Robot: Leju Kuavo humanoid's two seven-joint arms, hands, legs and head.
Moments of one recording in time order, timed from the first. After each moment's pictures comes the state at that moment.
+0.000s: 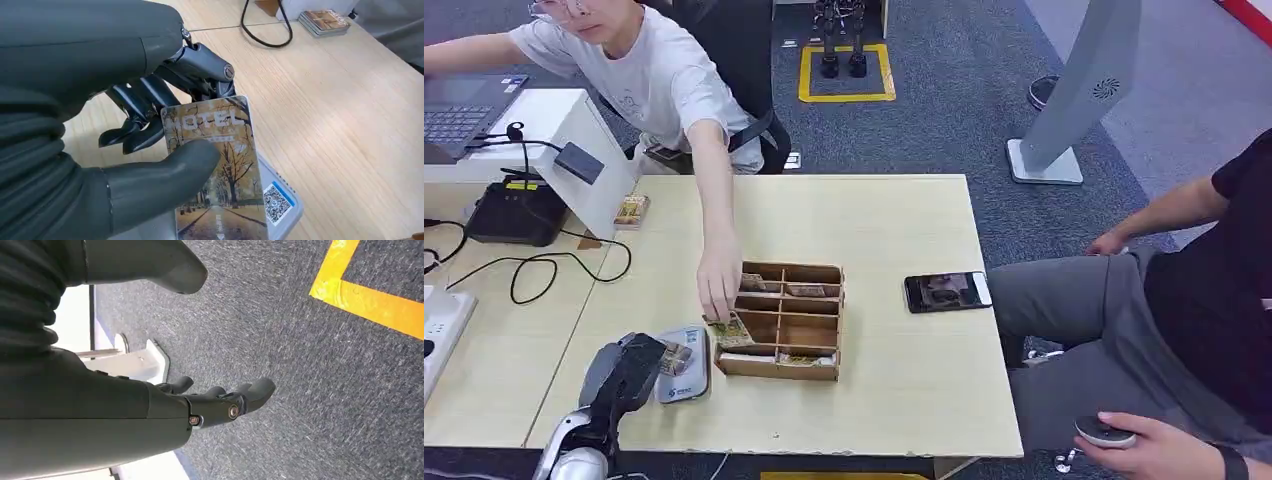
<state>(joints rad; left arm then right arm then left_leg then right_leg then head) 0.04 0.13 -0.05 -1.42 -0.51 0.12 0.02 0.02 -0.01 -0.24 -0.18 0.89 -0.12 -0.10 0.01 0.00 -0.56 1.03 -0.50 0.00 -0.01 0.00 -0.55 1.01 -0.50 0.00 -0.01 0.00</state>
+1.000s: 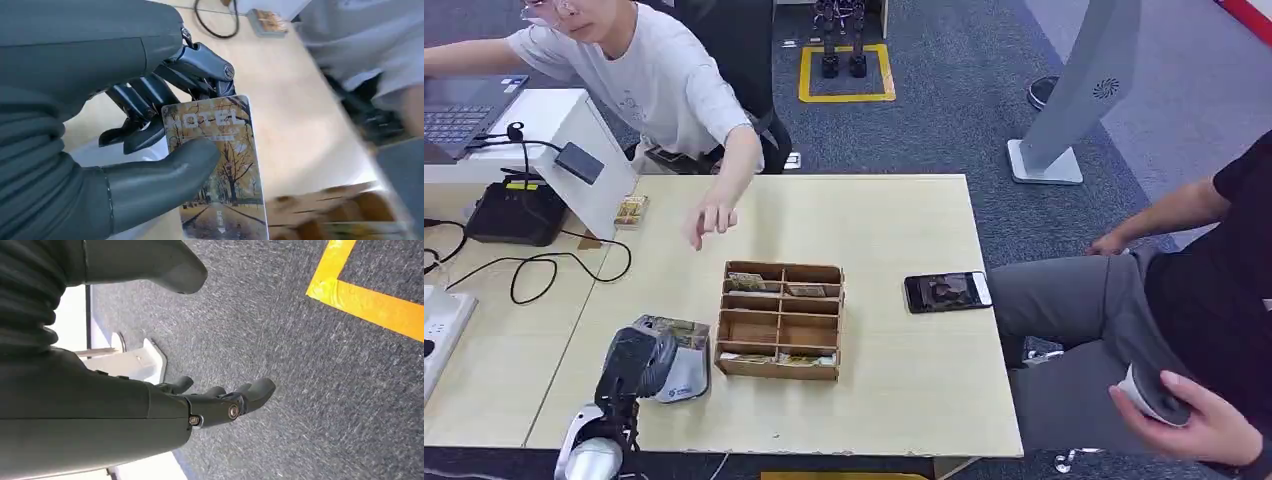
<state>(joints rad) 0.01 0.07 -0.06 -1.43 -0.21 0.14 -0.18 0.02 -0.01 -0.26 -0.18 0.92 -0.12 -0.12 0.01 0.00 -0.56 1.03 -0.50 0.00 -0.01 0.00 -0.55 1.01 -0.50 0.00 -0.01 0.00</state>
